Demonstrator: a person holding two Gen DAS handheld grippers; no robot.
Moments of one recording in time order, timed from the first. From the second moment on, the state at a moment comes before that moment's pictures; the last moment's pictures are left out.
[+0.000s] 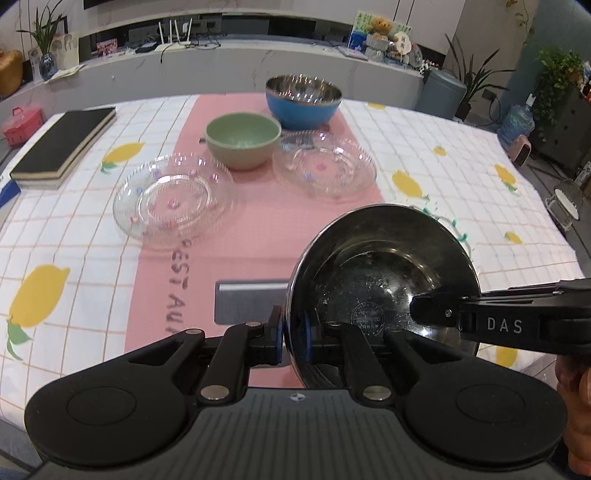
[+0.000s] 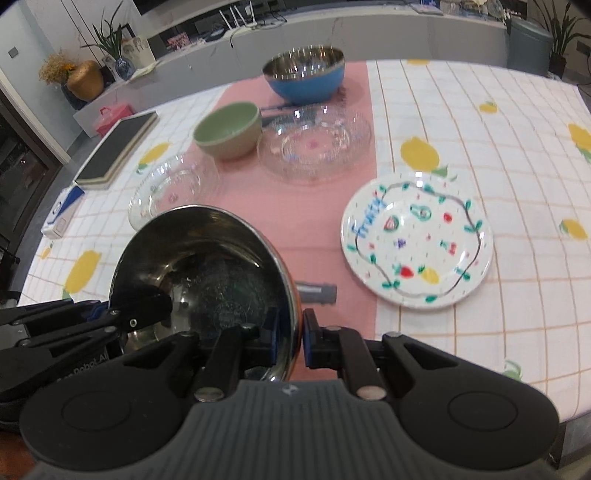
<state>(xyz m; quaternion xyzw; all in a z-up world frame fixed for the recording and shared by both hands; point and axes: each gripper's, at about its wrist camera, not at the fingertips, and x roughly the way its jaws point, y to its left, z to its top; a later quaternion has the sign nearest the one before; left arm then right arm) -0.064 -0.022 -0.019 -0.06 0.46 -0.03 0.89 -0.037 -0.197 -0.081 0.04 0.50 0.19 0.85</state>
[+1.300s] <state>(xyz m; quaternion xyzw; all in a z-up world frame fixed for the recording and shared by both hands) -0.050 -0.002 -0.038 -0.08 0.46 0.00 0.89 -0.014 -0.200 -0.102 0.06 0.50 0.15 0.85</state>
